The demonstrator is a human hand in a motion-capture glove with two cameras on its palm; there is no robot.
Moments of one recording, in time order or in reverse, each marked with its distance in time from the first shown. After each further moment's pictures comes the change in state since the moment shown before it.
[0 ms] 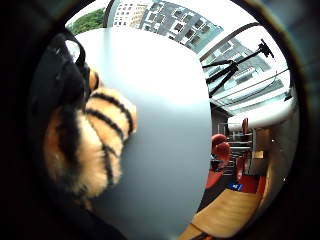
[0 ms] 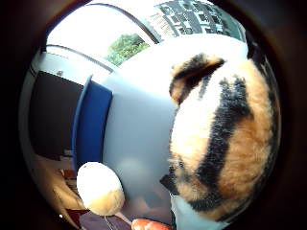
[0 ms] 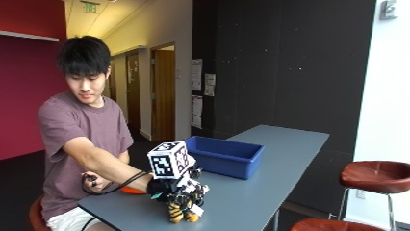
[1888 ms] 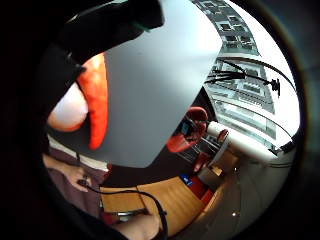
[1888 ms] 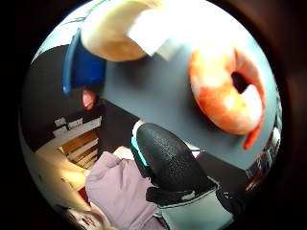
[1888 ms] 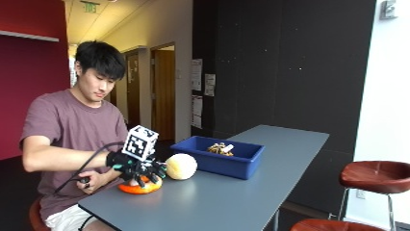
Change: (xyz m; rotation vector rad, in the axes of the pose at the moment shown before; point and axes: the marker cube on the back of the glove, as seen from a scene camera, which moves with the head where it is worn) arm -0.069 0.225 -0.055 -0.561 0.162 -0.248
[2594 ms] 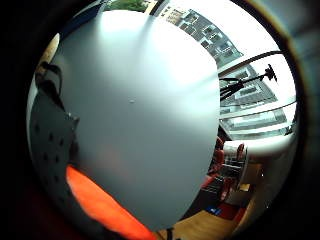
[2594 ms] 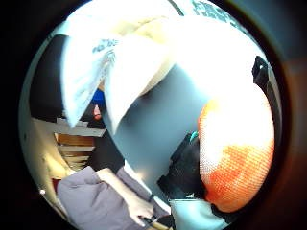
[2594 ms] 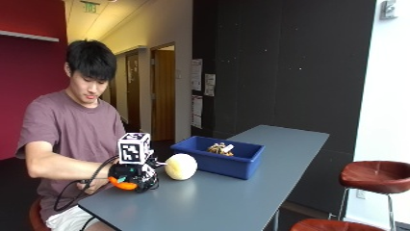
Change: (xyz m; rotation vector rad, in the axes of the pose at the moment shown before) arm 0.020 -0.036 0.013 0.412 -0.086 -0.062
